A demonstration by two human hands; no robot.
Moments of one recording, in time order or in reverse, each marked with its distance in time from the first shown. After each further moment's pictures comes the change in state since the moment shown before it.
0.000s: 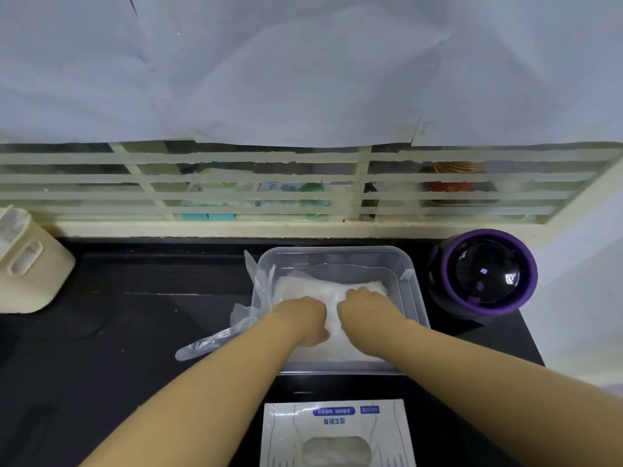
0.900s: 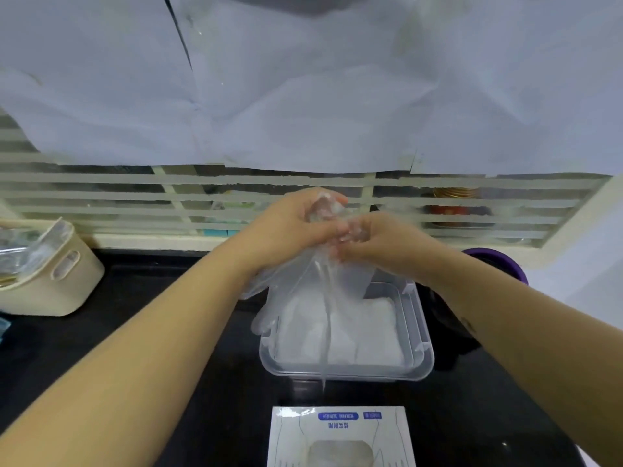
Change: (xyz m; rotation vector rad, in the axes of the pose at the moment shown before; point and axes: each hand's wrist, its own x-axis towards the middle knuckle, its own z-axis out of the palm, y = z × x) left_hand -0.120 -0.017 -0.111 -0.808 0.641 0.397; right_hand -0.059 0.026 -0.126 1.079 0.337 -0.133
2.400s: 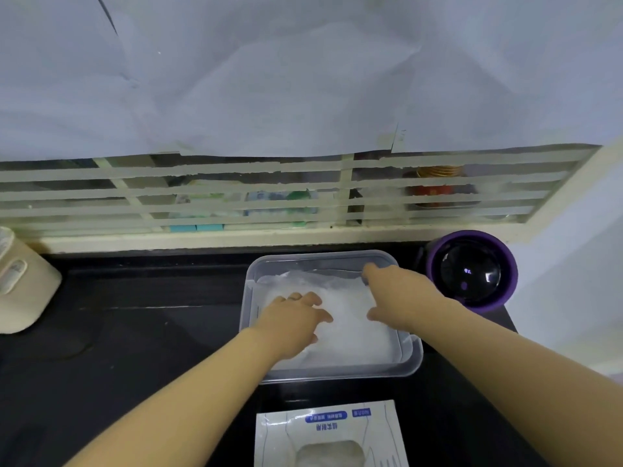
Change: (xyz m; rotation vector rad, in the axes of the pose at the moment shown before) left_hand 0.007 -0.115 0.107 0.976 -0.577 -0.041; right_hand -0.011 0.081 0.025 -0.897 -0.111 0.377
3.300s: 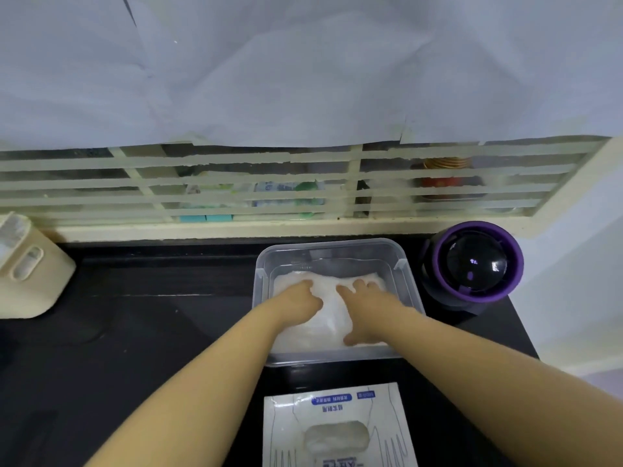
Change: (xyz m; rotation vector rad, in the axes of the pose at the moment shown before) left_hand 0.007 -0.009 -0.003 -0.936 -0.020 -0.344; right_hand 0.027 -0.028 0.057 -0.008 -0.170 -0.133
